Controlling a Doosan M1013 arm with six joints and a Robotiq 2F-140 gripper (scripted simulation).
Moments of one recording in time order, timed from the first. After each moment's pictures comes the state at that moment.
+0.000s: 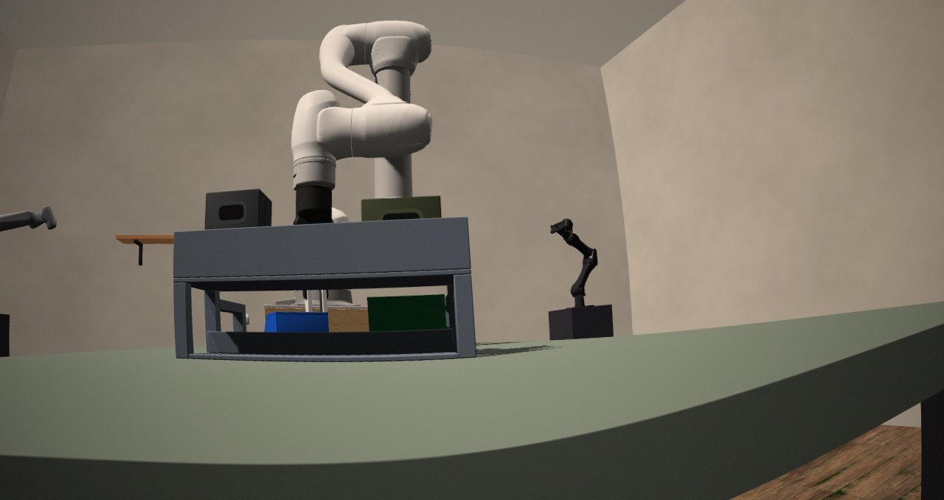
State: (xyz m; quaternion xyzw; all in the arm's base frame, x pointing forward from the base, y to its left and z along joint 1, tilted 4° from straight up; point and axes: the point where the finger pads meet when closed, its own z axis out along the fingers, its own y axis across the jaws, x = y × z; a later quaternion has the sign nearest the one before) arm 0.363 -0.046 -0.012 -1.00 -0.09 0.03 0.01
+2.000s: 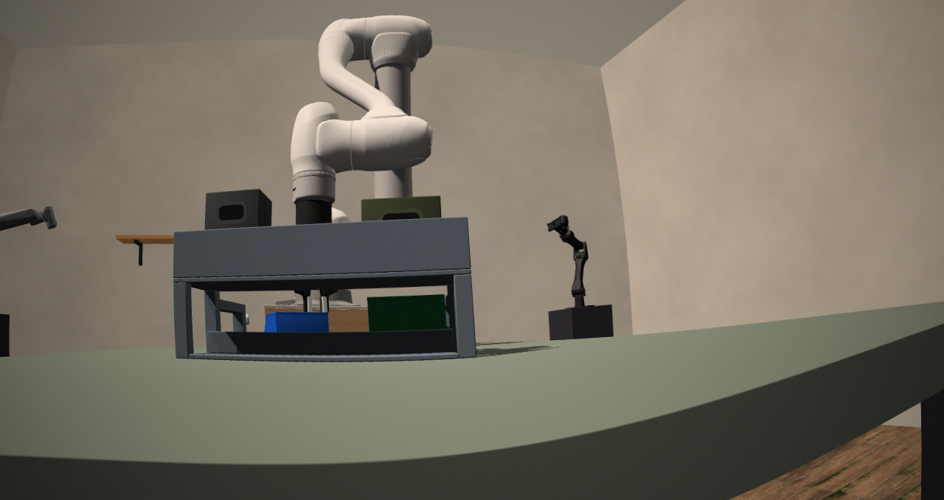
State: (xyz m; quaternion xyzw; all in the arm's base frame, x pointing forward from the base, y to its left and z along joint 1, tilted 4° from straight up) arm 0.361 -0.046 -0.040 -1.00 -0.09 0.03 0.01
